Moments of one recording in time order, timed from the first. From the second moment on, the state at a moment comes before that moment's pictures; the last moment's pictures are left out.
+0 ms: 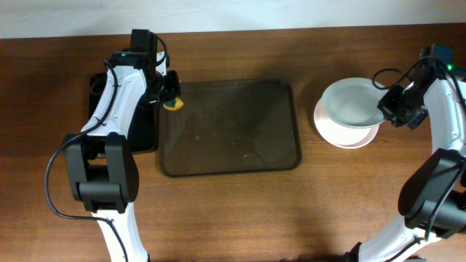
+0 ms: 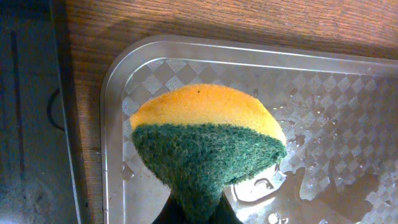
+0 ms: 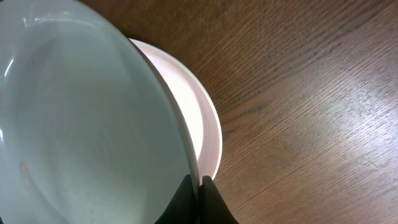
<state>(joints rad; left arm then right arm) -0.08 2.15 1.83 -0.95 0.18 -0.23 -0.37 1.92 1.62 -1.10 -0.05 0.43</state>
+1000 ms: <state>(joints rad) 0.08 1.97 1.83 -1.16 -0.11 -0.23 0.01 1.83 1.68 -1.11 -0.12 0.27</state>
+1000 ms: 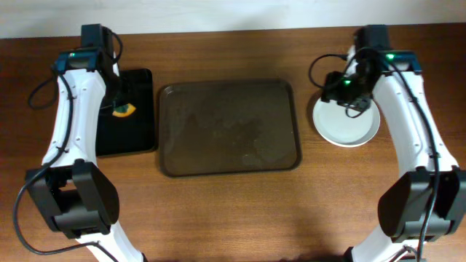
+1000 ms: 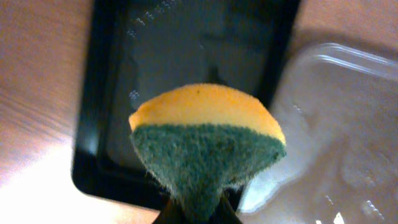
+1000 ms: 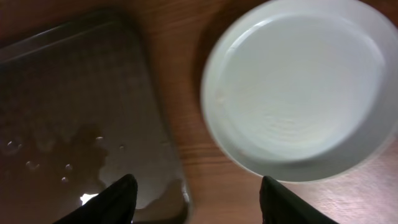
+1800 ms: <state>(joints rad) 0.09 1.63 1.62 -0.97 -0.05 -0.23 0.08 1.51 1.68 -1.12 -0.08 0.19</state>
